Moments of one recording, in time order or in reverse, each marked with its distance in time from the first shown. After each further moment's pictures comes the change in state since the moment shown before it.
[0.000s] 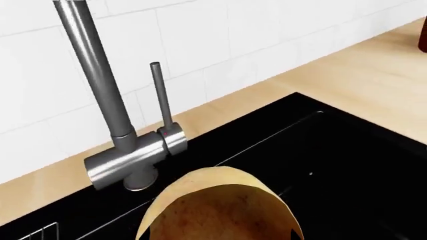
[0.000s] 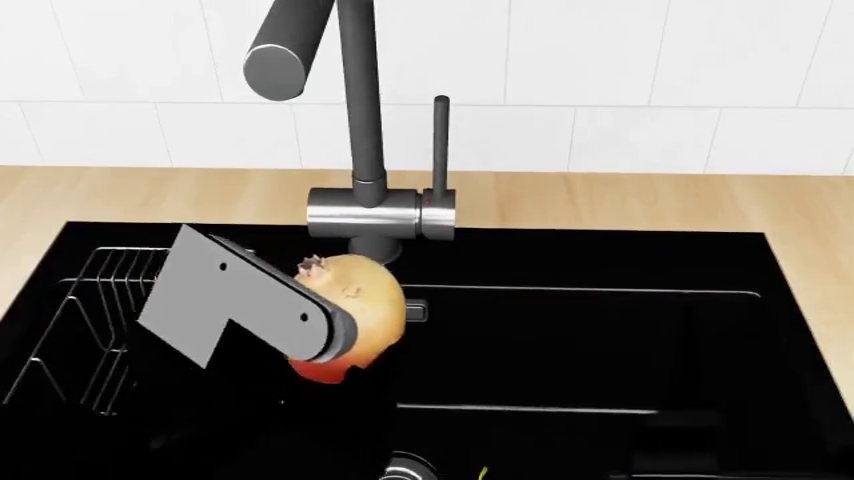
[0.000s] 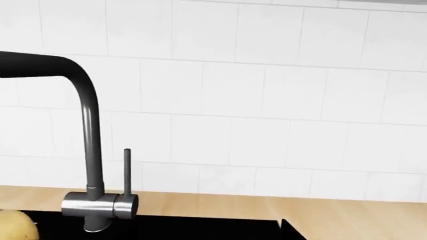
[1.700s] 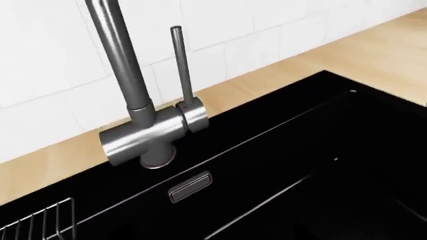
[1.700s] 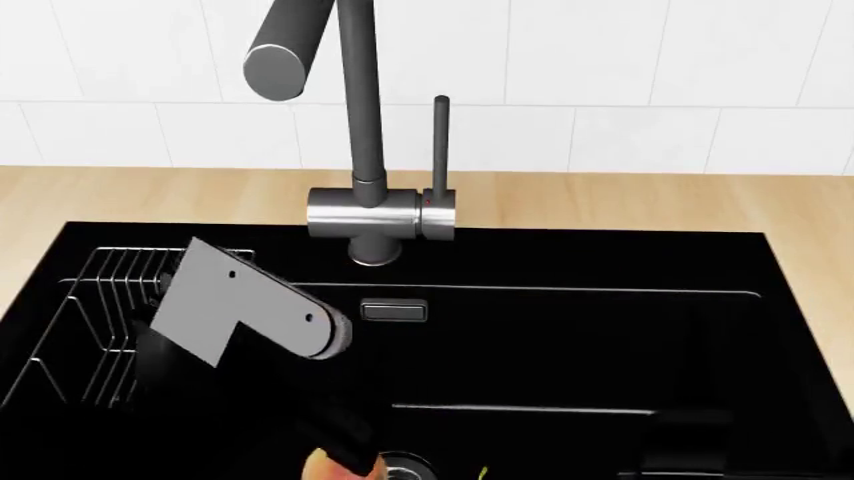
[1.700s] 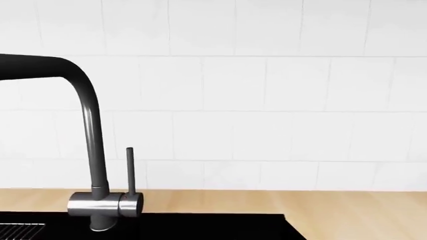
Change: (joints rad) left arm 0.009 -0.028 0.083 -0.107 0.066 0.087 0.033; right arm -0.041 -0.035 0.039 0.026 0.008 -0.011 -0.048
